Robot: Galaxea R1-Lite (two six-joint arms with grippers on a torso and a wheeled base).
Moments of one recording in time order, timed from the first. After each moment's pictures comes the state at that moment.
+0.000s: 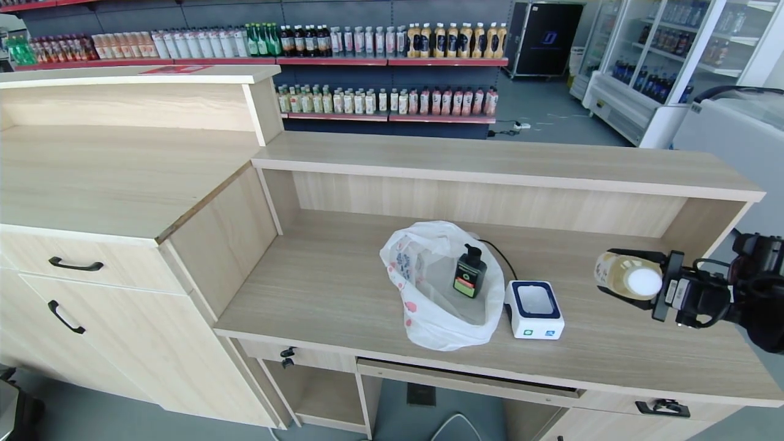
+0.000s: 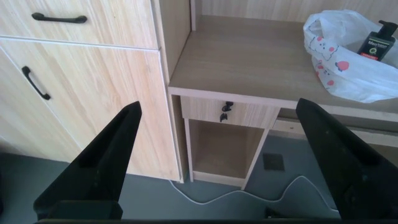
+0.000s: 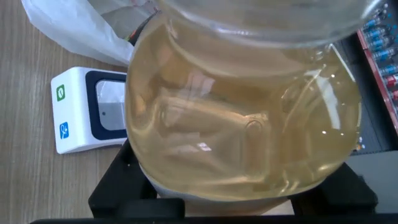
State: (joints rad) left arm 0.00 0.00 0.00 0.00 0.00 0.00; right arm -0.36 2.09 -0.78 -0.99 1.18 -1.48
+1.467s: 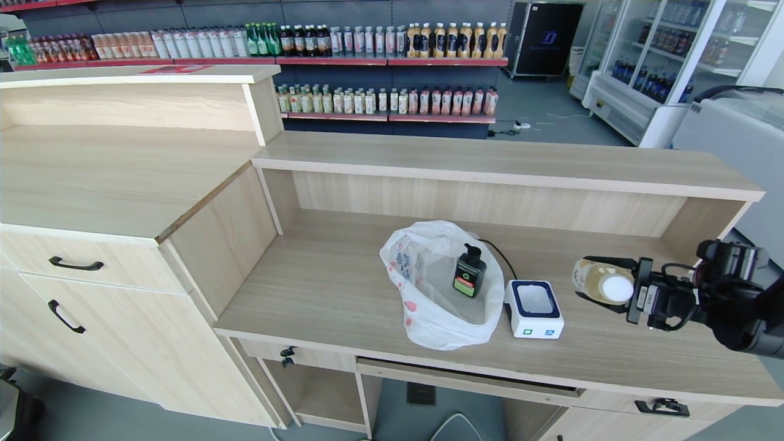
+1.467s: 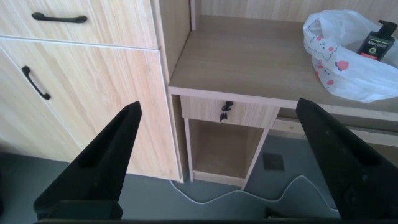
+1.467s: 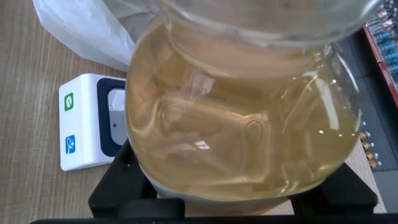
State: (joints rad) left arm 0.00 0.00 0.00 0.00 0.00 0.00; right arm -0.30 2.21 -0.85 -1.01 1.18 -1.49
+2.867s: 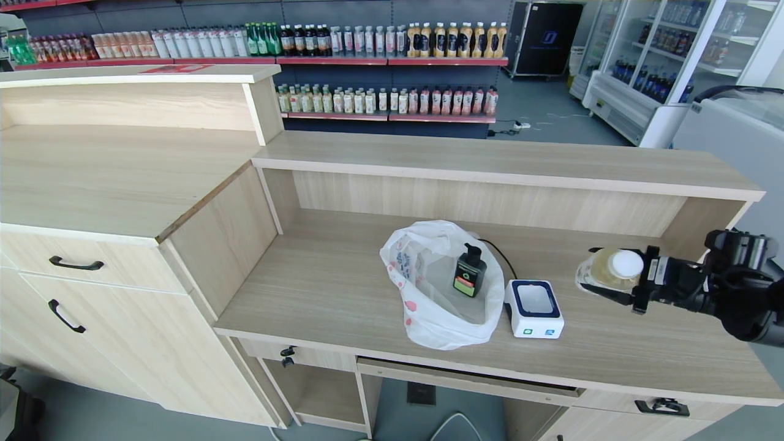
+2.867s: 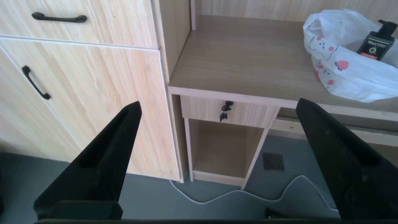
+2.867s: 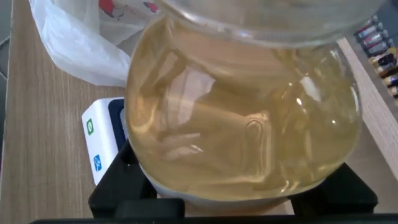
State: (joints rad) left arm 0.00 0.00 0.00 0.00 0.00 0.00; right arm -0.32 2.15 -0.88 -0.92 1.17 -1.20
